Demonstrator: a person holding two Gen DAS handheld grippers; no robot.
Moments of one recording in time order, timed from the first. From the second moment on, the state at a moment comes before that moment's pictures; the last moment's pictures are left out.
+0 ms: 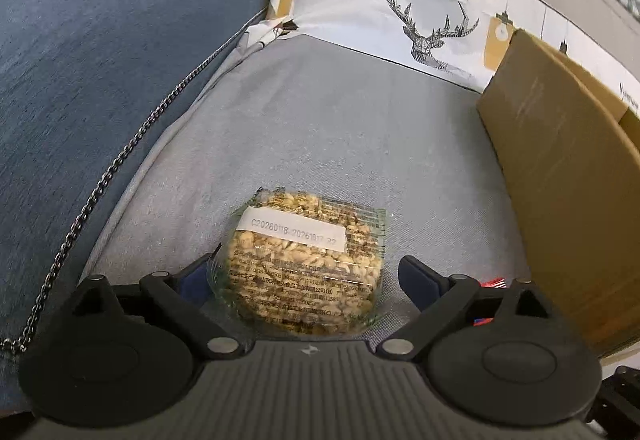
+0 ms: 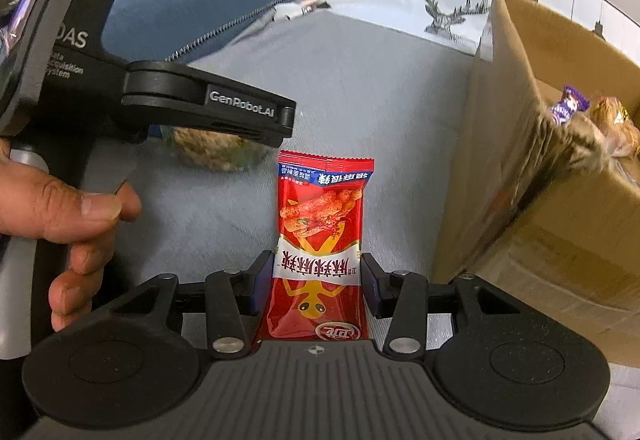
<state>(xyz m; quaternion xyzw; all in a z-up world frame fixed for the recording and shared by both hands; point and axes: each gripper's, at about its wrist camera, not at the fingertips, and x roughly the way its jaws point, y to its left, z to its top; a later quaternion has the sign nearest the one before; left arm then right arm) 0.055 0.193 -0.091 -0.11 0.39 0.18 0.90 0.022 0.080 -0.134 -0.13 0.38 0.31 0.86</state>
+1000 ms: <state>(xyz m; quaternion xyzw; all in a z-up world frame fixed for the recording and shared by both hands) -0.015 0.193 0.012 -0.17 0.24 0.17 0.94 -0.011 0.044 -0.056 -0.08 0.19 0.33 0.92</state>
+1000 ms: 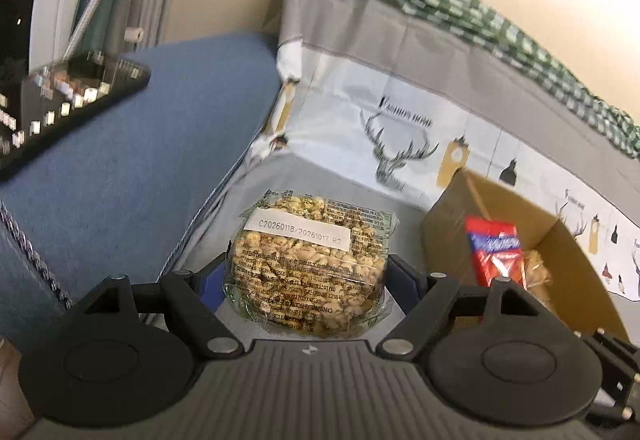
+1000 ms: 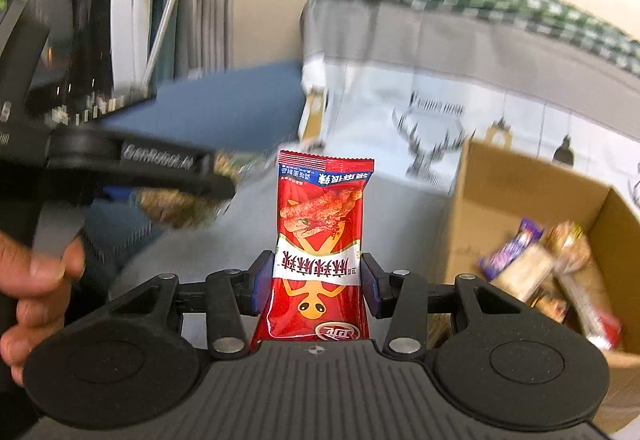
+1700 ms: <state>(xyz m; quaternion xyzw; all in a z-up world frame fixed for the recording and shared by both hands) 0.093 0.049 0.087 -0.08 0.17 0.04 0.98 0.075 -0.079 -0.029 0.11 0.11 0.17 0.97</state>
